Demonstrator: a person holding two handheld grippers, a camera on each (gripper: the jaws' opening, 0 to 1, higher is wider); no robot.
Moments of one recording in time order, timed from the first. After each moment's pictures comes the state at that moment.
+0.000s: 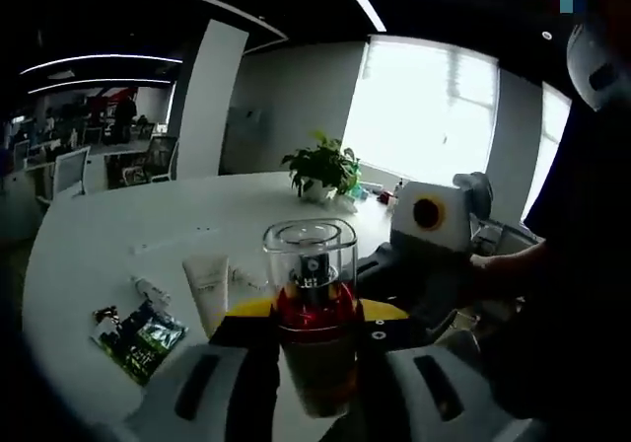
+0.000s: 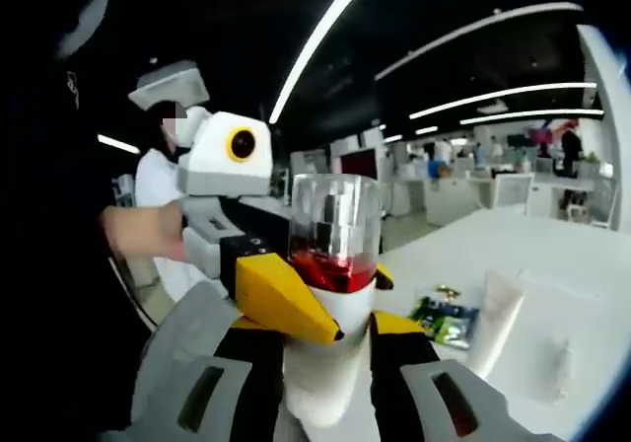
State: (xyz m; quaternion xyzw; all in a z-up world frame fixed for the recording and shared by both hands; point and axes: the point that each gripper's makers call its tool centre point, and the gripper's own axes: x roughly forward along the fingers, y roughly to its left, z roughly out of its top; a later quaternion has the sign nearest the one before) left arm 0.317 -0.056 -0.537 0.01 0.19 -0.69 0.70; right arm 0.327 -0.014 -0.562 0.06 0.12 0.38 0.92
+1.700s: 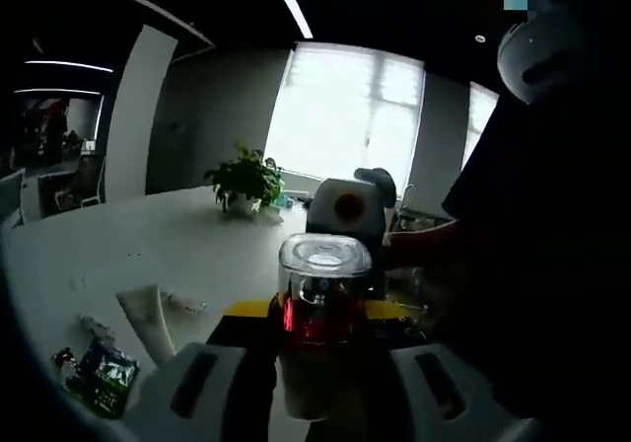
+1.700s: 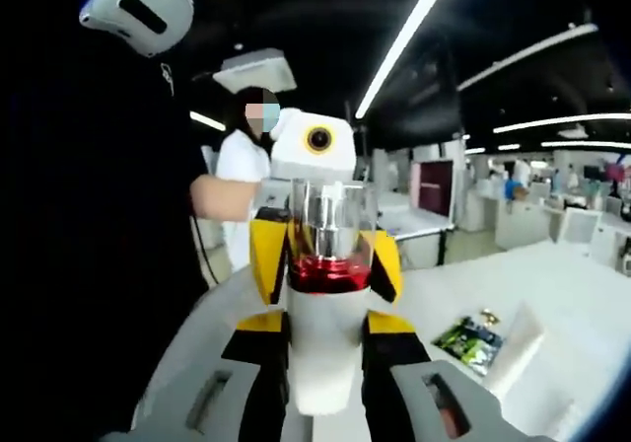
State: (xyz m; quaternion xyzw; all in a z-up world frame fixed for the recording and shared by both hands) left arm 0.281 -0.060 -0.517 0.00 0.14 -0.79 0.60; right arm 0.299 -0.018 -0.560 -0.01 0.10 0.51 0.86
